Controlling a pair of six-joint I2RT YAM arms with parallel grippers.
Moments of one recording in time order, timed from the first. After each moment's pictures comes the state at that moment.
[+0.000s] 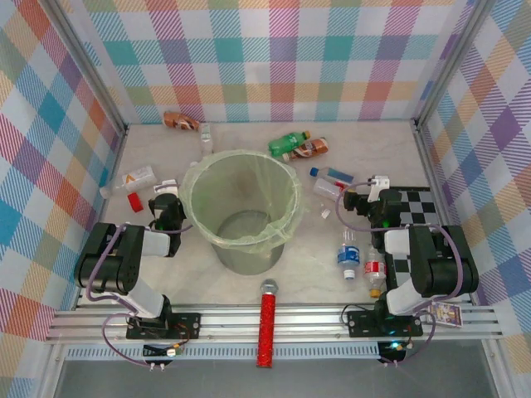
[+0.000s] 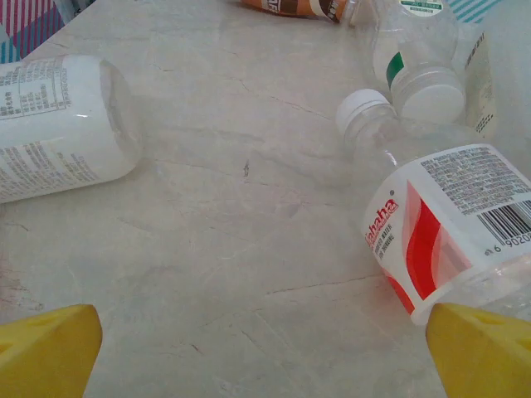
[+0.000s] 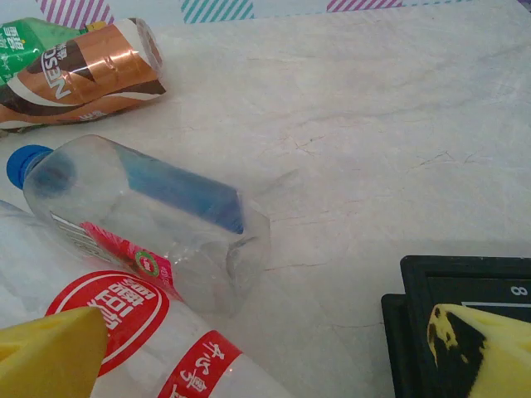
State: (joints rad) left arm -0.08 1.58 0.40 0.76 -0.24 -0.13; right arm 0.02 1.53 0.40 0.72 -0.06 0.05
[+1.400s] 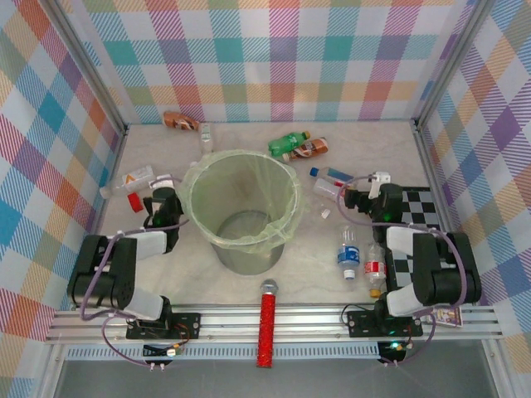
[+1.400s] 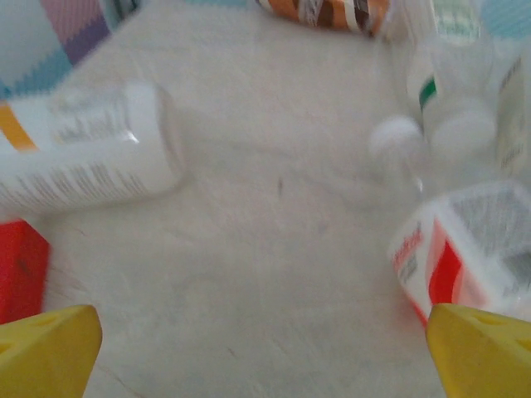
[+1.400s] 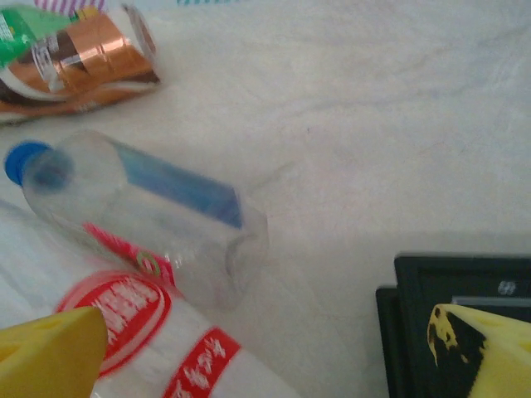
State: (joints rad) left arm -0.08 1.43 0.49 0.50 -0.33 -0.17; right arm 0.02 1.43 0.51 0.42 -0.05 0.07
